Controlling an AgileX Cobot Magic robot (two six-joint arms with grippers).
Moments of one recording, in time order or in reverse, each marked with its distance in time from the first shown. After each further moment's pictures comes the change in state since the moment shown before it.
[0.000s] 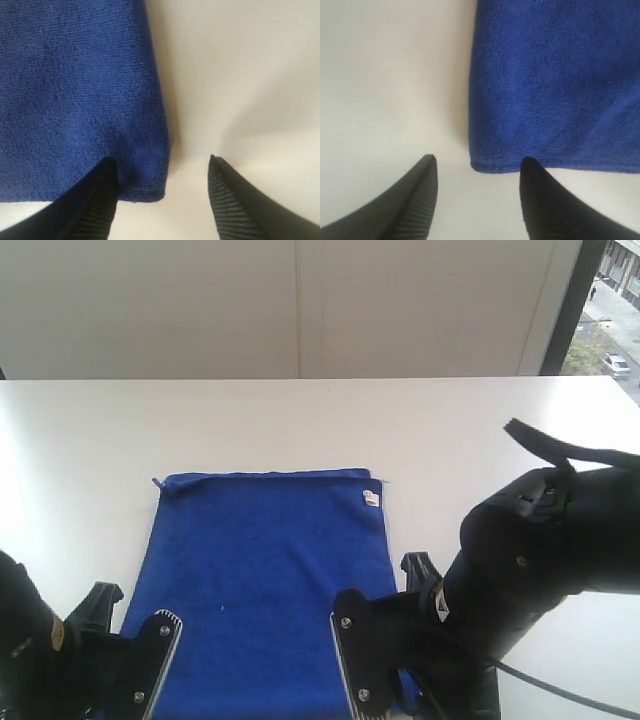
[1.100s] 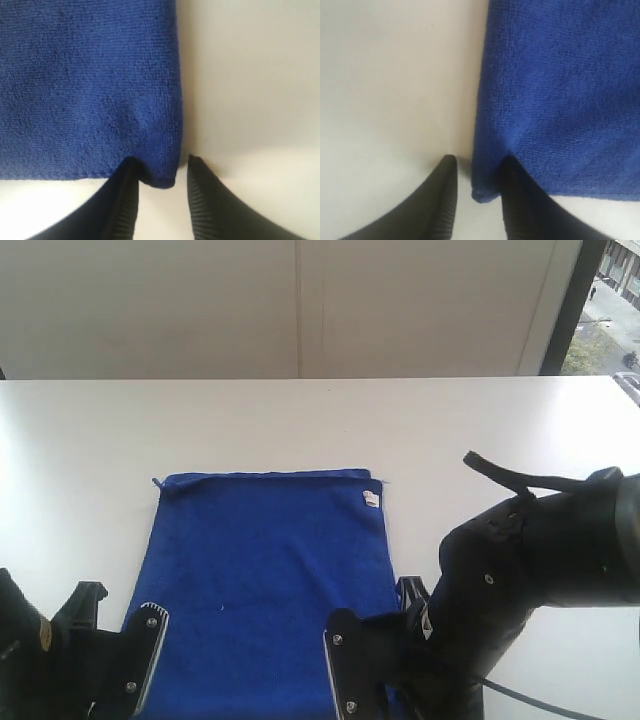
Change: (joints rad) left arm 0.047 0.000 0.038 -0.001 -0.062 -0.035; right arm 0.000 0.101 0.017 0.057 -0.071 -0.010
